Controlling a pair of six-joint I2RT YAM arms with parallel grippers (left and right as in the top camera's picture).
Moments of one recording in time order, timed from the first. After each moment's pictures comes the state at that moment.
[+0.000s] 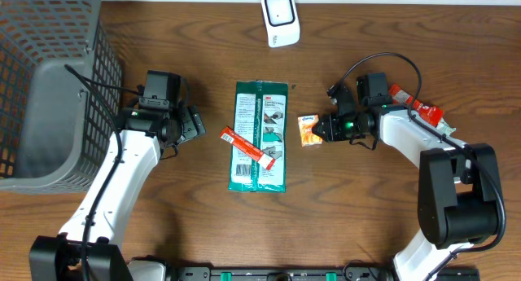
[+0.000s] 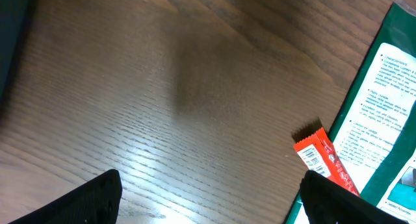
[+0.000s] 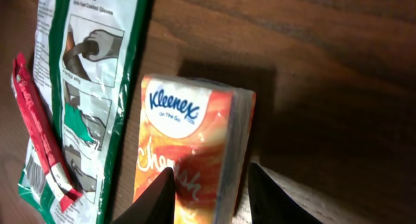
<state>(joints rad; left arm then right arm) -0.13 1.46 1.04 -0.78 -0.08 -0.51 0.15 1.86 1.02 -0.36 -0.55 0.06</state>
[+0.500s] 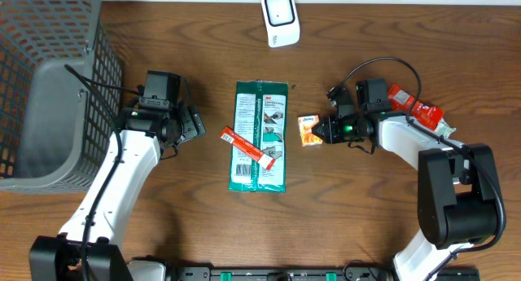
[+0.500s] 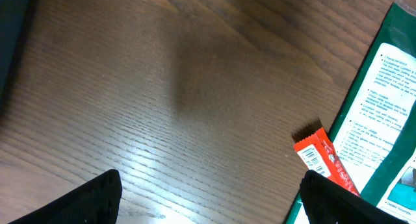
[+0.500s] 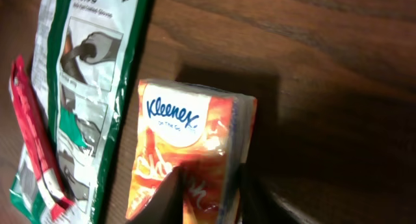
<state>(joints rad) -0.13 1.46 1.04 -0.78 -0.08 -0.51 0.15 1.86 0.96 -0.25 -0.56 0.08</state>
